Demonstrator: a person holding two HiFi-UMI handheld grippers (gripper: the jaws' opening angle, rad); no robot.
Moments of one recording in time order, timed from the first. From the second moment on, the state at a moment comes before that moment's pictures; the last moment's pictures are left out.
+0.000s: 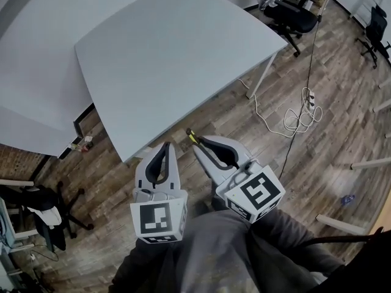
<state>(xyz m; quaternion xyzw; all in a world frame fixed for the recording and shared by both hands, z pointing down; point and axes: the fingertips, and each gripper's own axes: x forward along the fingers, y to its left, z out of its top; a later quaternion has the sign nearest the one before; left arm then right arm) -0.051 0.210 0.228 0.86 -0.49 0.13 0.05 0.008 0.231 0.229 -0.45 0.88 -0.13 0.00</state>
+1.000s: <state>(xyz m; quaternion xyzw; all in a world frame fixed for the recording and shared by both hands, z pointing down) -0.020 0.090 0.245 0.86 -0.49 0.14 0.07 0.035 0.111 0.248 -0.45 0.88 -0.14 -0.02</state>
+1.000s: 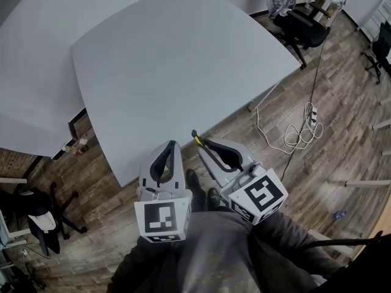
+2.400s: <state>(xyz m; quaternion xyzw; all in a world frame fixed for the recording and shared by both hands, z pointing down) 0.002 -0.083 0.275 0.86 -0.47 0.16 0.10 0.045 -0.063 0.275 -0.44 0.88 -0.17 -0.04</state>
